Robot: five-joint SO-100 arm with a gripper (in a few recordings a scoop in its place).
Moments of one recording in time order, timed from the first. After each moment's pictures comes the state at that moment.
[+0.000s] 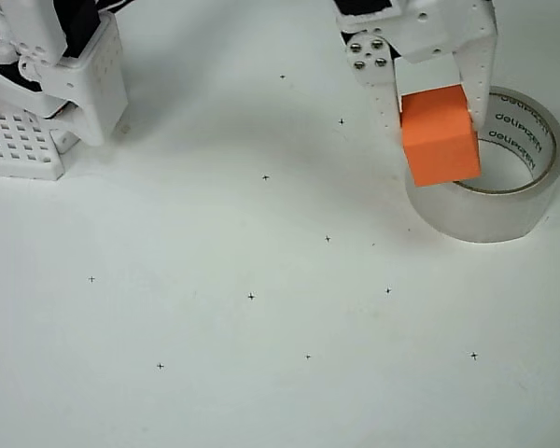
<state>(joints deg) -18.6 94.1 80.6 71.9 -17.4</state>
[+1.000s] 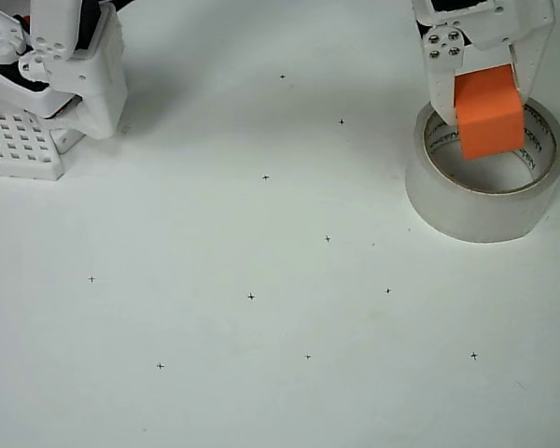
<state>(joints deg) -27.7 77.3 67.3 71.9 -14.2</state>
